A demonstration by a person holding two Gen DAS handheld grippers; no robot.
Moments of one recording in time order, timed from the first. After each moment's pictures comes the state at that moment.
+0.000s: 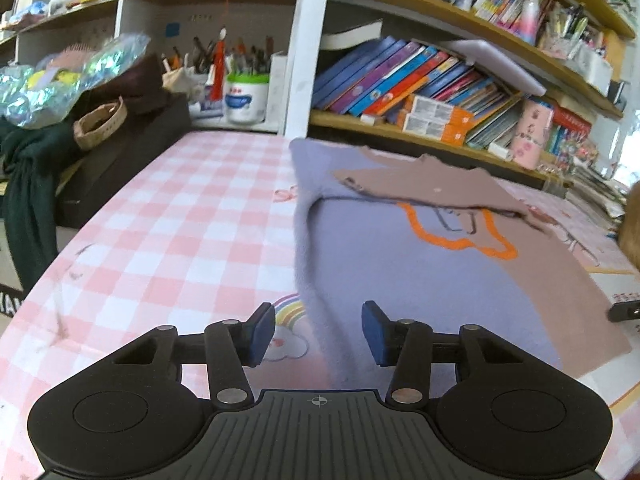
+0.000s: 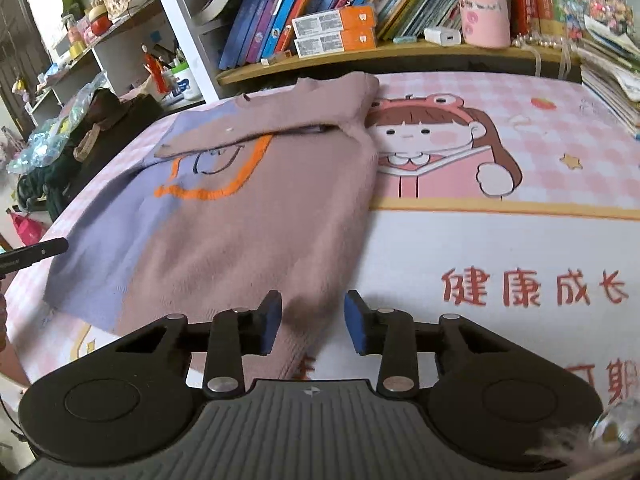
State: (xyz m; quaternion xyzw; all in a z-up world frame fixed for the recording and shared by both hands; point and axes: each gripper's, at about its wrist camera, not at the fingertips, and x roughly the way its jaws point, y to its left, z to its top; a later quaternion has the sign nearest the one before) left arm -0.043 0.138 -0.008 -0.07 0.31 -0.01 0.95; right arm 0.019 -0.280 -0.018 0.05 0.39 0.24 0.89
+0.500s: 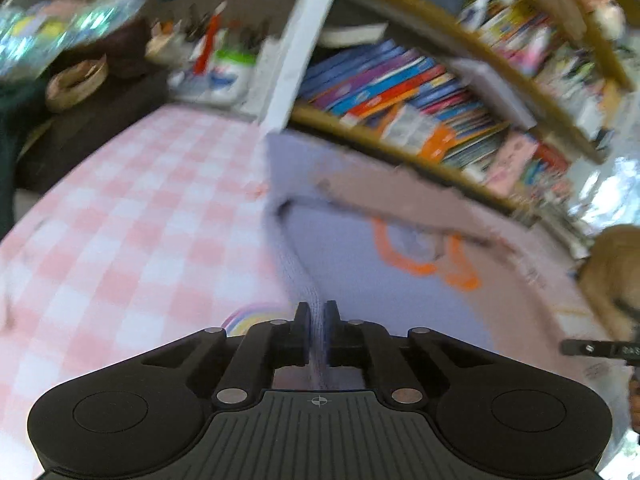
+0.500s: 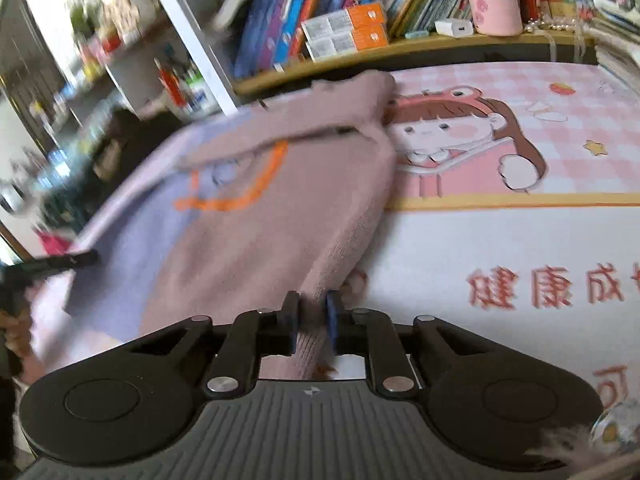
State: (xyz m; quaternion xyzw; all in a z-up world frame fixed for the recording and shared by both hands) left arm -0.027 0.147 0.010 -0.16 0.30 -0.07 0.94; right arm 0.030 -0.285 -0.012 0.13 0.37 0.29 0.87
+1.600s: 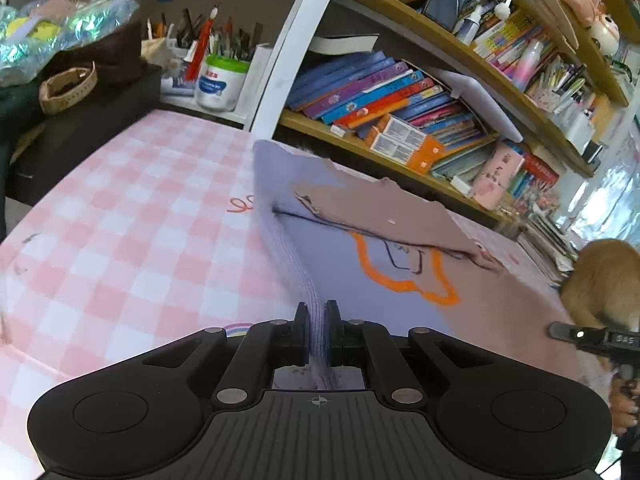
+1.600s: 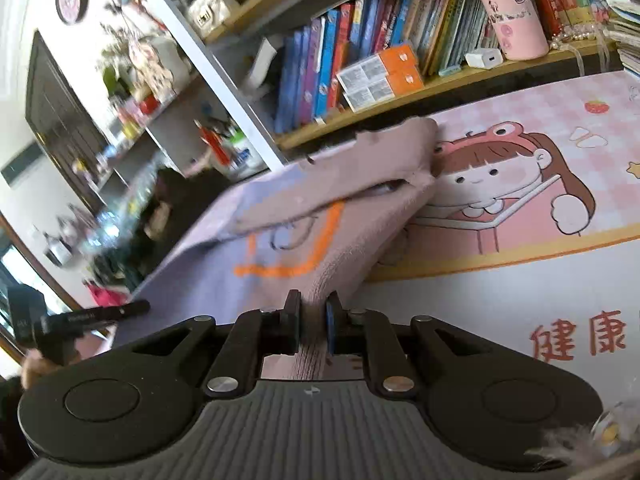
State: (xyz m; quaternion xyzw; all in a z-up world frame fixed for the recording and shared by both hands) left arm -0.026 0.153 0.015 -0.19 0.31 -0.07 0.93; right arm 0.038 -0.279 -0.001 0.19 0.34 0.32 0.86
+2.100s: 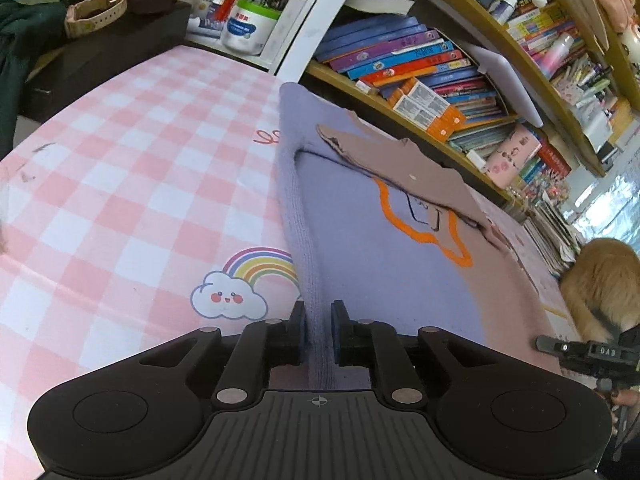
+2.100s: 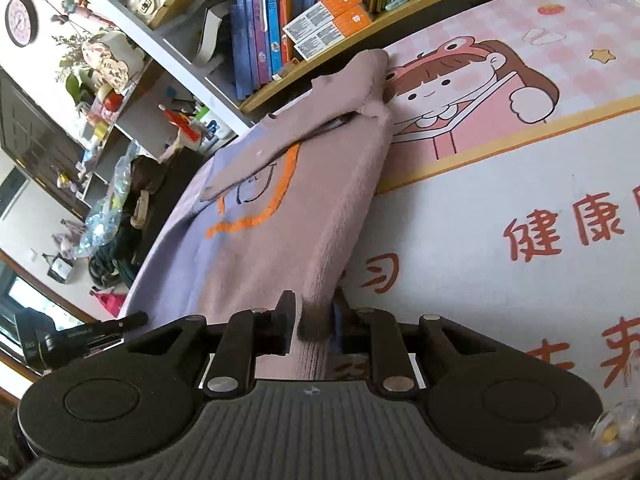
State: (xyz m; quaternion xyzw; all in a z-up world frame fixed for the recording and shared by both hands) left arm -0.035 0.160 -0.016 -0.23 0.36 -0.07 0.90; right arm 0.034 -0.294 -0.040 0.24 0.40 0.30 0.83
